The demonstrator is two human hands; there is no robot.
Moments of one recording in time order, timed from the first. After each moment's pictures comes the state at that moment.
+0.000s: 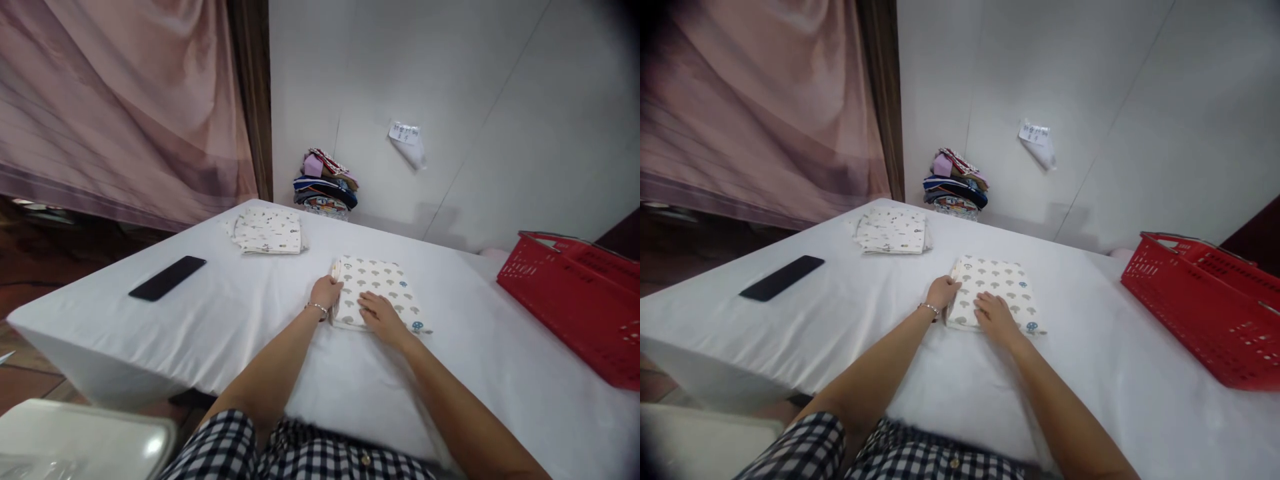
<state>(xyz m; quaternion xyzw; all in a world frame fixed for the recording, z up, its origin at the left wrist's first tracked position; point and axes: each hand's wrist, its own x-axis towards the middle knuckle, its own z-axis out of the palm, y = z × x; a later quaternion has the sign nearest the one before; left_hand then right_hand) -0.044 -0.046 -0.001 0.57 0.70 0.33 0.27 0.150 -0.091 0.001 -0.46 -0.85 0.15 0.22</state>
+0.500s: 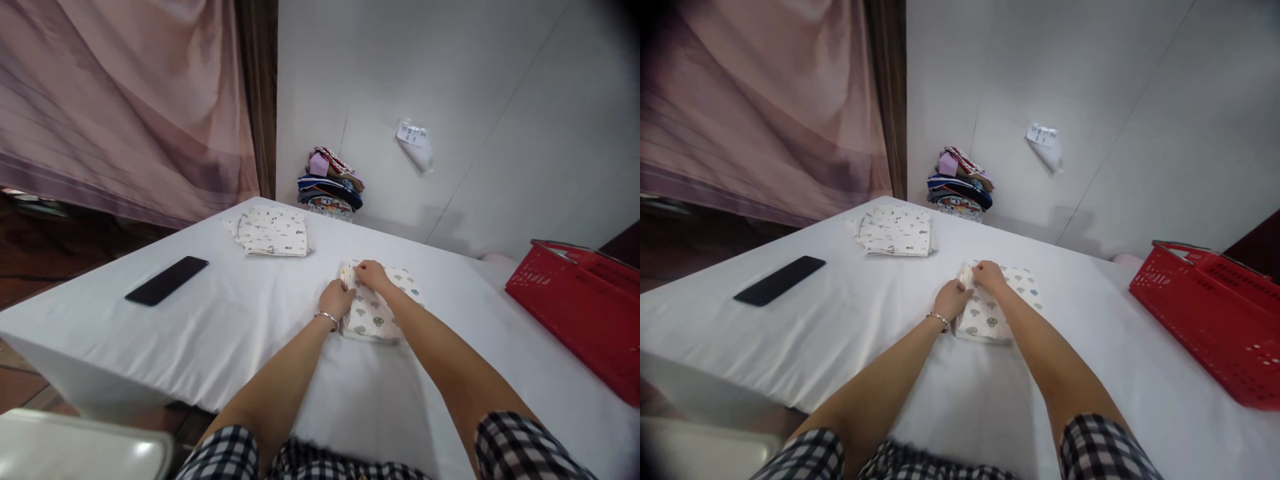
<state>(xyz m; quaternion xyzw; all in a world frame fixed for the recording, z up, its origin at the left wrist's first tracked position) -0.044 -0.050 -0.004 0.58 0.70 0.33 0.25 0.071 0.023 0.047 -0.62 -0.76 0.15 0.11</state>
